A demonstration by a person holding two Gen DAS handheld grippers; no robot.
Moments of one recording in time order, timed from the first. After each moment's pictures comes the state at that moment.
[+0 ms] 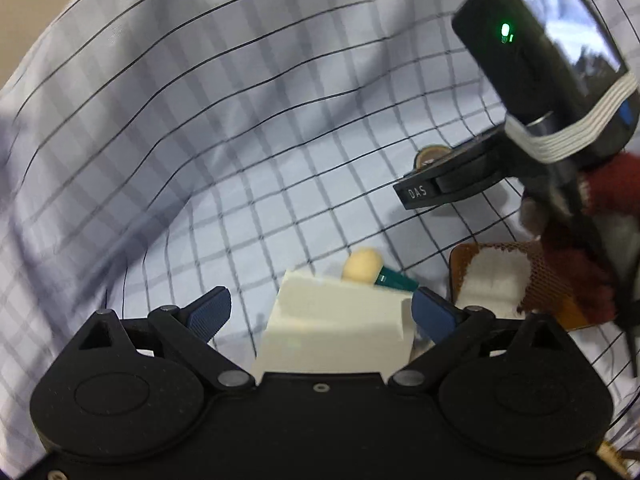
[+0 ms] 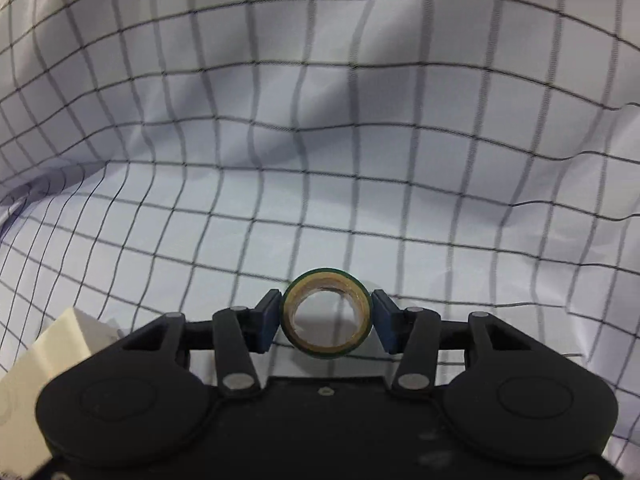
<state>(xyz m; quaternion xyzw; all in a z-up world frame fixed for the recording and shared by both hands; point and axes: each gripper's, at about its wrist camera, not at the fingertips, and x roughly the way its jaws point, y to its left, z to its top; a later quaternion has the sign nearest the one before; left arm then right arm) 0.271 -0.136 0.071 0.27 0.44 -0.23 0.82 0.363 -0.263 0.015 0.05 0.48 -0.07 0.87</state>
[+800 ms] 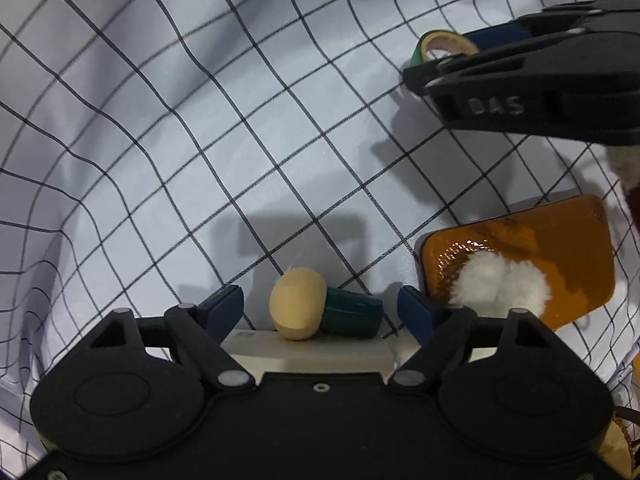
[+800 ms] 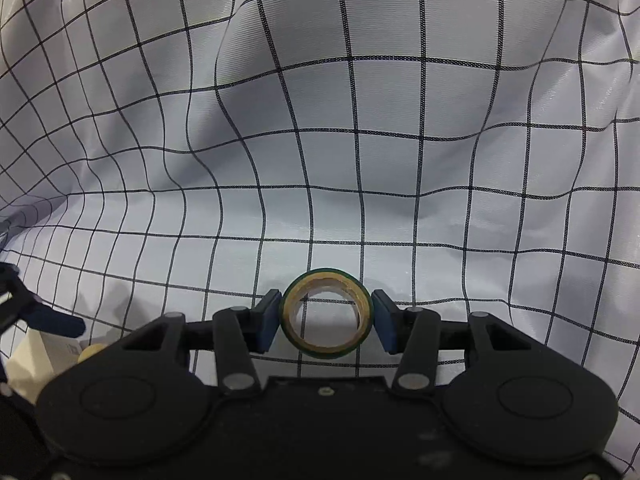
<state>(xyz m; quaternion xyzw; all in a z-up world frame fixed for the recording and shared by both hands) 0.323 -0.197 0.006 0.34 0.57 -0.30 0.68 0.343 -0.328 0.022 0.09 0.47 -0.10 0.87</state>
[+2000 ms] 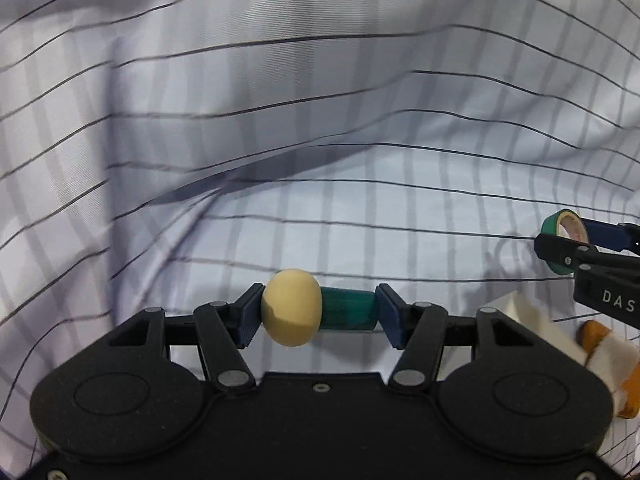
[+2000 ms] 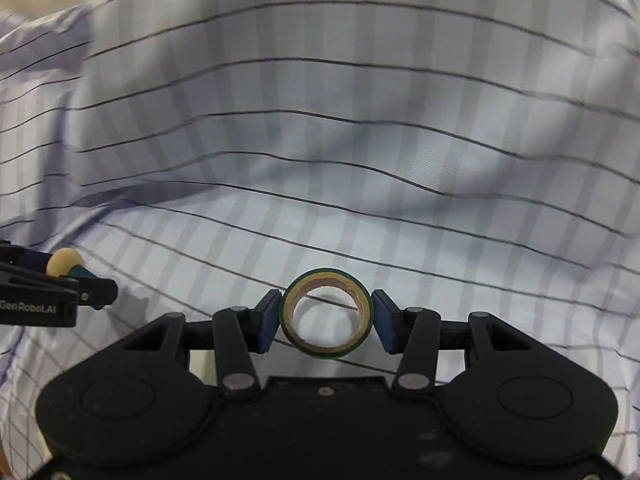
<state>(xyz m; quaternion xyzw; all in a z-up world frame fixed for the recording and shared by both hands) 0.359 0.026 0.055 0.07 0.51 -0.10 0.85 0.363 -0.186 0.064 0.03 0.44 0.01 0.90</state>
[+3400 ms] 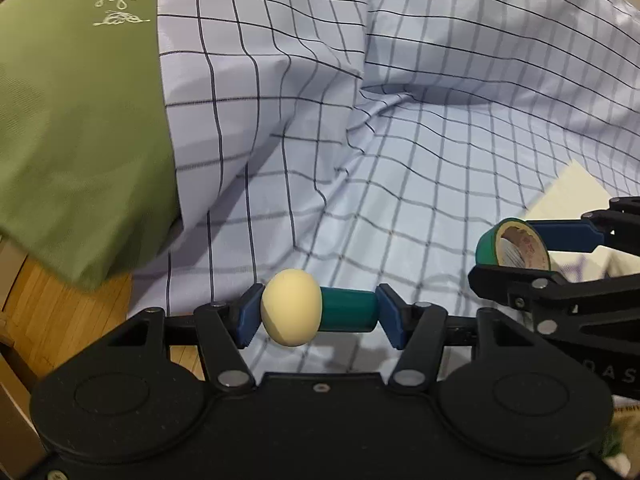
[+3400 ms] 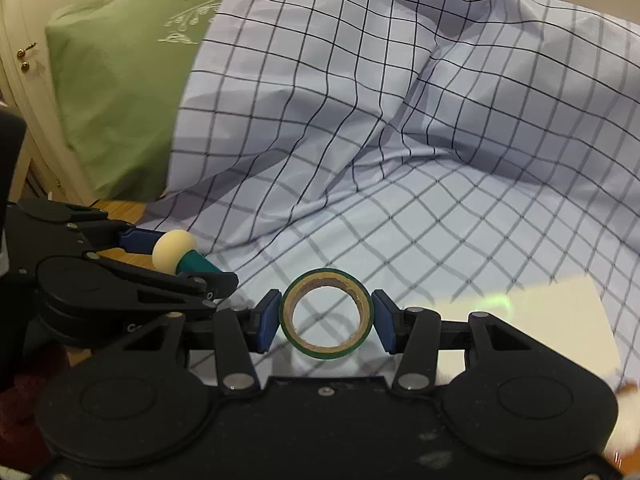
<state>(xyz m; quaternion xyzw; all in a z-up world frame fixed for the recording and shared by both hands) 0.142 0.154 0.063 0.01 0.44 0.03 0.90 0.187 0.022 0.093 -0.07 0.40 0.28 0.87</state>
